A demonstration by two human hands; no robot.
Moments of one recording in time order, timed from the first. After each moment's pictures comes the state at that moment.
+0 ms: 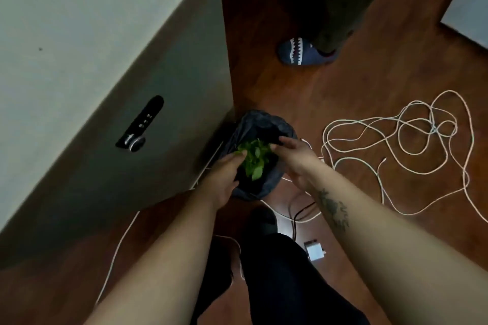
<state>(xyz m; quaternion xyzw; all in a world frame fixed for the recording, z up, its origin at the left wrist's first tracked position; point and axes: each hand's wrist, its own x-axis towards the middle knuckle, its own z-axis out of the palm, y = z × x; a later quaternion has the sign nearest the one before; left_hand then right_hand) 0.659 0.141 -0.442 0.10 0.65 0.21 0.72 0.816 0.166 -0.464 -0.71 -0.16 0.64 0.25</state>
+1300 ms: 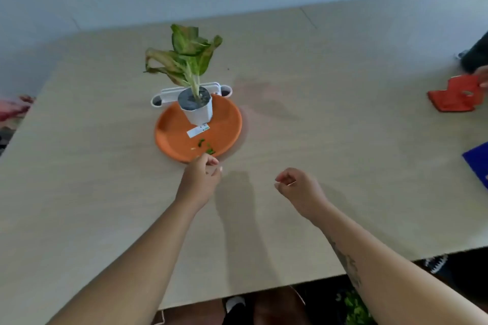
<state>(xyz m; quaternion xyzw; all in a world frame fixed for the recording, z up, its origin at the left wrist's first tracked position) 0.230 -0.003 -0.107 0.23 0.88 0.38 0.16 0.407 0.155 -0.113 -0.40 -0.78 0.49 0.06</state>
